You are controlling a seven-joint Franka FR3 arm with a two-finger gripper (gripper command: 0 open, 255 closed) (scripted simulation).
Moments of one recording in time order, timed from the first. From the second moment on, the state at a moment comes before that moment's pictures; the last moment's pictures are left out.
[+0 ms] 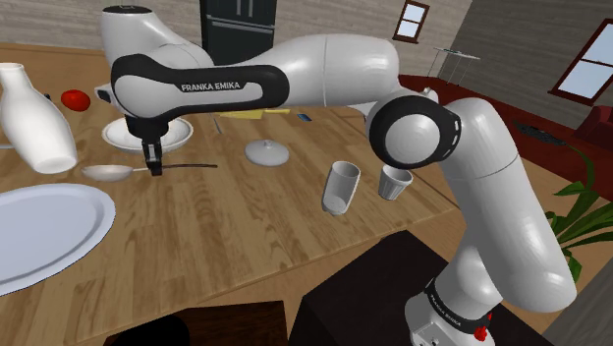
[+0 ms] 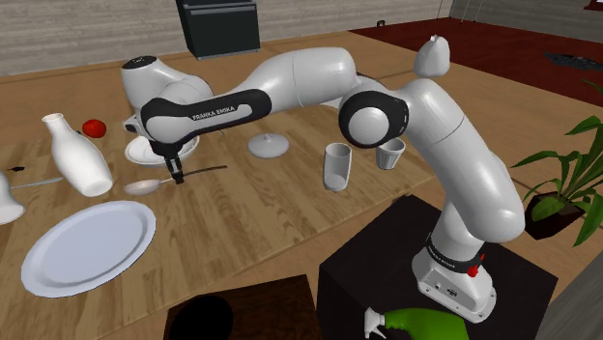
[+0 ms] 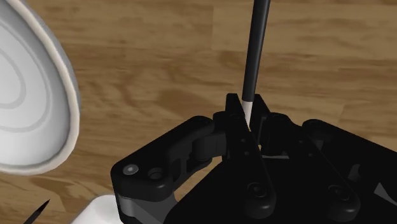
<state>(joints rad) 0.54 0.80 0.22 -1.00 -0.24 1.88 -0.63</state>
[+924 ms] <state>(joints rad) 0.53 0.81 0.21 -1.09 -0.25 1.98 -0.61</state>
